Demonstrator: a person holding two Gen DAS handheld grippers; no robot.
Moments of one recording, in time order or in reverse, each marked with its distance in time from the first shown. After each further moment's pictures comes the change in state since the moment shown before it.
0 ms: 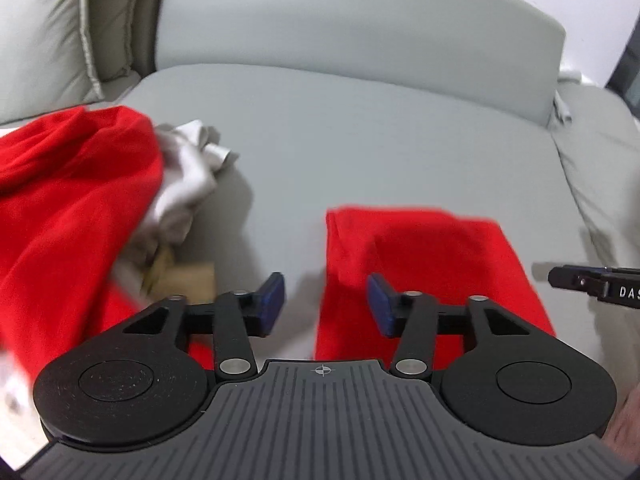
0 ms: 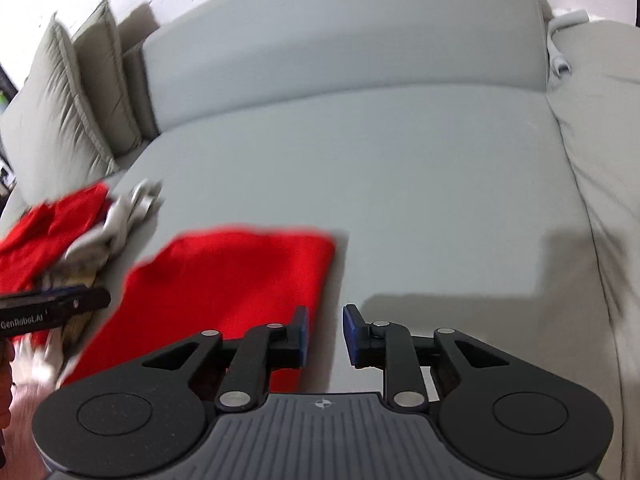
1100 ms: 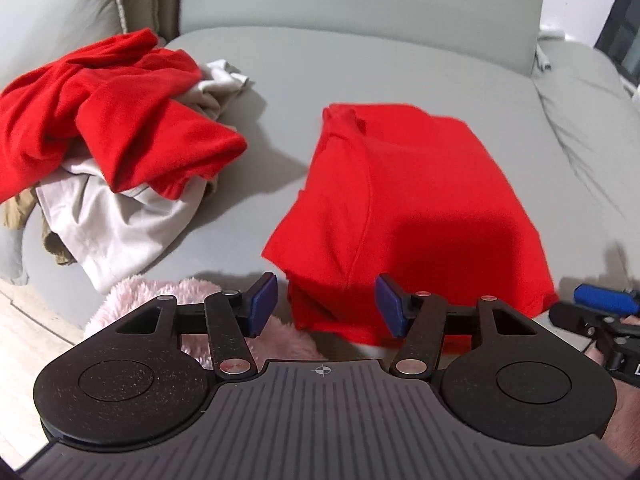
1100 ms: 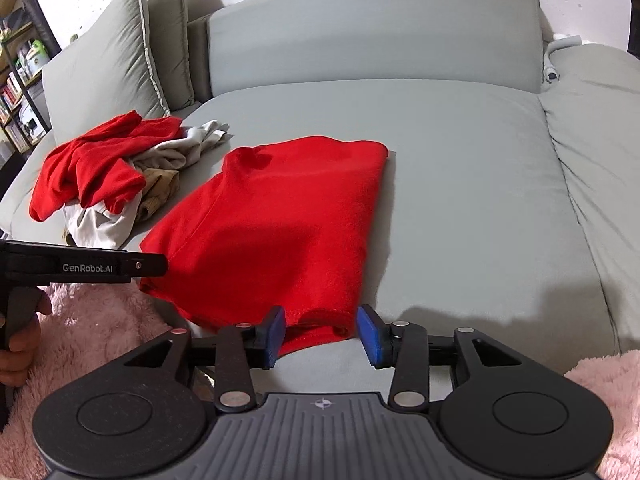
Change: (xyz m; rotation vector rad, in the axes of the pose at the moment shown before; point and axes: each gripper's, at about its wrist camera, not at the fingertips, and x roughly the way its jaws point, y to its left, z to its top) left arm -0.063 -0.019 -0.081 -0.003 0.090 0.035; right arm -0.075 0.051 -0.100 -0.091 -0.023 -0.015
